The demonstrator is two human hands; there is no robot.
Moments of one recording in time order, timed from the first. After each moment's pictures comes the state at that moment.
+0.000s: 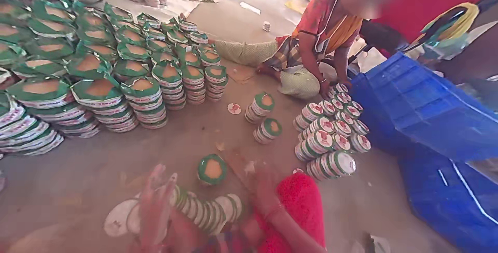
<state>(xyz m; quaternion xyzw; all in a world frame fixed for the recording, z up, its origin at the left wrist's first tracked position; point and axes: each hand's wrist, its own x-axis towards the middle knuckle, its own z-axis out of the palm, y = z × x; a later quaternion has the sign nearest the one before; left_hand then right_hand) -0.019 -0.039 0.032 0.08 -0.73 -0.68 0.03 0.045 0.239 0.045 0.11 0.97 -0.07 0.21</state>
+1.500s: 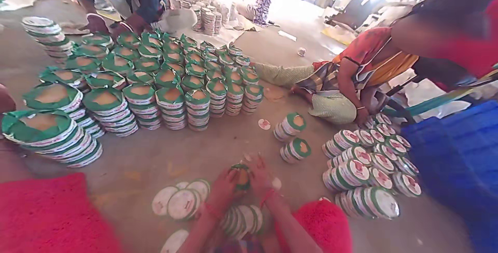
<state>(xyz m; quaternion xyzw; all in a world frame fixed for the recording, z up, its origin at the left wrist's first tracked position) -0.040 0.018 -0.035 -0.26 -0.91 -0.30 0.12 -0.051 0.189 0.019 -0.08 0.96 -0.25 -0.03</state>
